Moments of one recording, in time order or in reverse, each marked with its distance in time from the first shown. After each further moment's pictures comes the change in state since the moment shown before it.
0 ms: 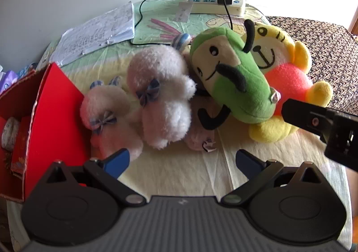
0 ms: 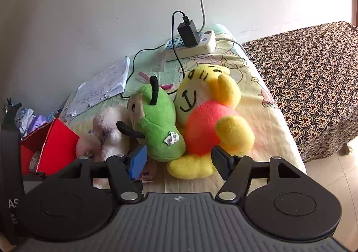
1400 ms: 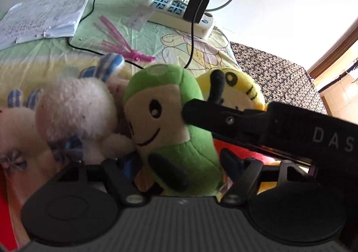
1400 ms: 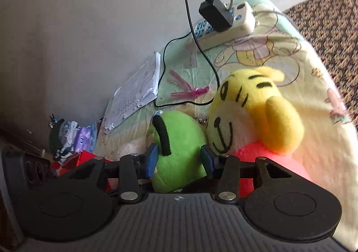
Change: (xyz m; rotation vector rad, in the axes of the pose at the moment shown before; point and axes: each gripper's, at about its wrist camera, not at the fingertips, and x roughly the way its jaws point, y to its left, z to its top) left arm 0.058 -0.007 0.062 -0.192 -0.014 -0.391; right arm 0.091 -0.038 0.056 0.196 0.171 0.351
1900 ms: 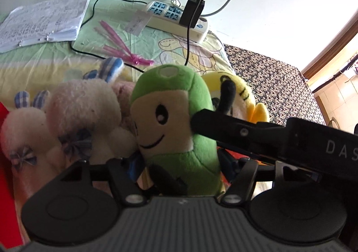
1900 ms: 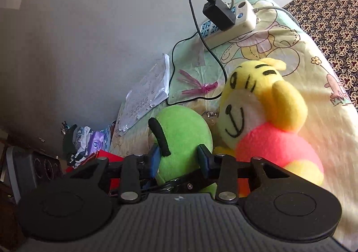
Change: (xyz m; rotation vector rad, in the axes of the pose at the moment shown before) left arm -0.025 0.000 -0.008 0.009 -0.019 -0.026; right arm -0.030 0.012 -0.014 0.025 -0.033 0.041
